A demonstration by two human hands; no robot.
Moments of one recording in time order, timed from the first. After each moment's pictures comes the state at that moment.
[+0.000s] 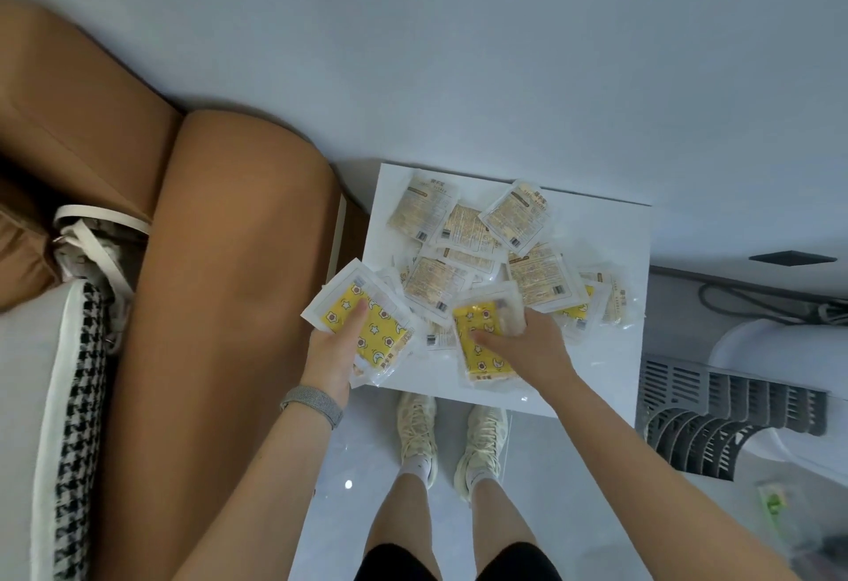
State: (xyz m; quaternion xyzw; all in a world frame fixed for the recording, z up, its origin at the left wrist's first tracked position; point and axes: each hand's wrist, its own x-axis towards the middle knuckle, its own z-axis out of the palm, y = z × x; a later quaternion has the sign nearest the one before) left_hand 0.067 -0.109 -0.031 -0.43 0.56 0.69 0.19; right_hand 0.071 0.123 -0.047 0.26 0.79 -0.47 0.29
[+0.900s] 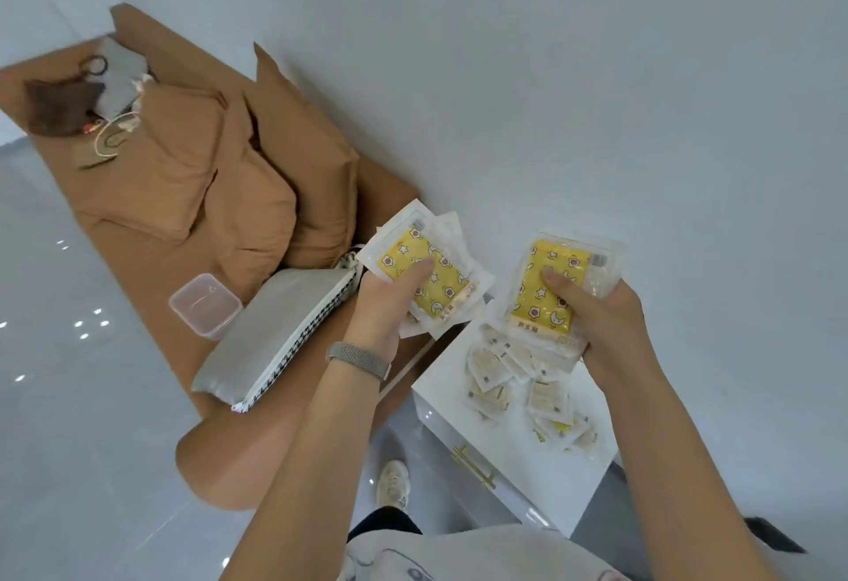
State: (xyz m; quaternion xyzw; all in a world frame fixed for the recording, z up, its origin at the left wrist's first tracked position) left_hand 0.210 -0.062 0.388 -0.29 0.55 0.77 -0.14; right_hand 0.130 0.134 0.401 0.04 0.62 -0.75 0.21
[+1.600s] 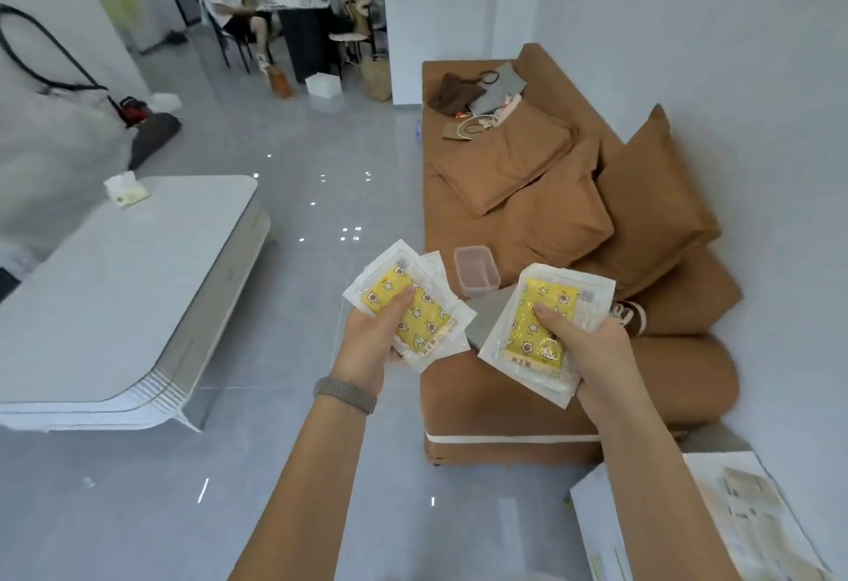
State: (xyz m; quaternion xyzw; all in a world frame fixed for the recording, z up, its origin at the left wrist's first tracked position) left_hand 0.607 -0.154 0.411 -0.48 0.38 0.64 -0.47; right_hand 0.399 -0.073 0.427 -0.22 0.58 -0.62 0.48
